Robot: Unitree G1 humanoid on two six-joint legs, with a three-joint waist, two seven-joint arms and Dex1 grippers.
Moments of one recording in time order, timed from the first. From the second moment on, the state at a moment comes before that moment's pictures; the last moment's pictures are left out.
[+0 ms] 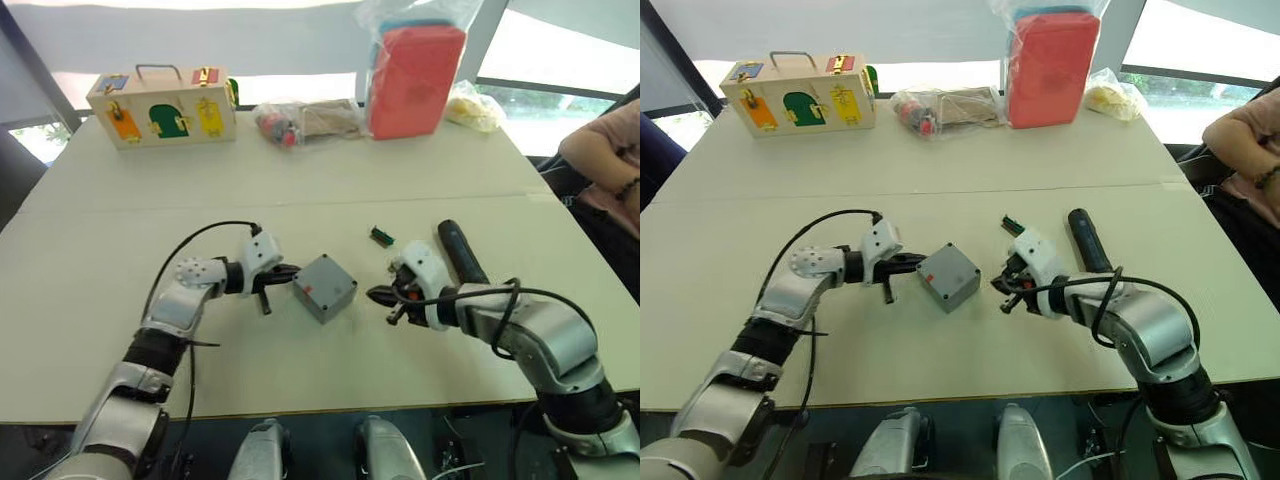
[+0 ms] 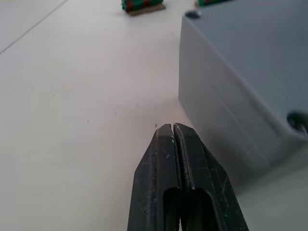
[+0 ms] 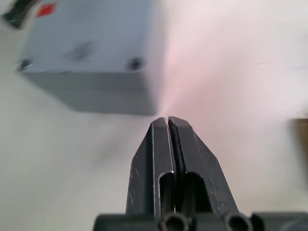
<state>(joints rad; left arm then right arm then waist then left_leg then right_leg) -0.53 0.51 -0.20 0.34 -0.13 0.09 -1.07 -0.40 -0.63 0.09 -0.43 0.50 1.10 0.52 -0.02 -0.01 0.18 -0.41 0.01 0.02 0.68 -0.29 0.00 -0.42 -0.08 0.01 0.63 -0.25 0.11</state>
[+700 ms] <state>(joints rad) -0.41 0.53 -0.21 0.08 -0.19 0.29 -1.09 -0.42 -0.51 0.19 -0.24 0.41 0.92 0.61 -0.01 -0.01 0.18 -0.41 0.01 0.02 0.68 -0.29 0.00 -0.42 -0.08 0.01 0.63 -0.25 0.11</state>
